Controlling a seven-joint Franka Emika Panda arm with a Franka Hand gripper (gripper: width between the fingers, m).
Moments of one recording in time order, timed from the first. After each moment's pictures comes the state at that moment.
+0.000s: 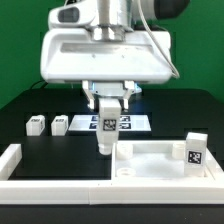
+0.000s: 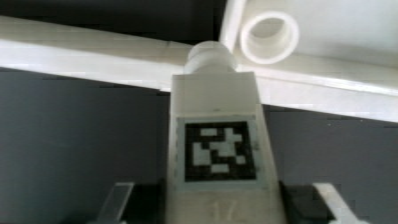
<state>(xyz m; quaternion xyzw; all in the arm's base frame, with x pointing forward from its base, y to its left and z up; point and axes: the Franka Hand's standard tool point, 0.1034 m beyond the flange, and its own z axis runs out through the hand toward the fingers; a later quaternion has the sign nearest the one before) 0.622 -0.020 0.130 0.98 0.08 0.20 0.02</state>
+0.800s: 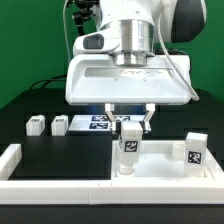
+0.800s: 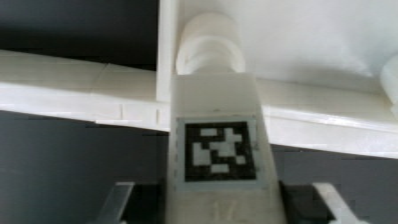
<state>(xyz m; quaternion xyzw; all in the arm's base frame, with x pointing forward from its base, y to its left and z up) 0.621 0.008 0.097 0.98 0.07 0.21 0.02</state>
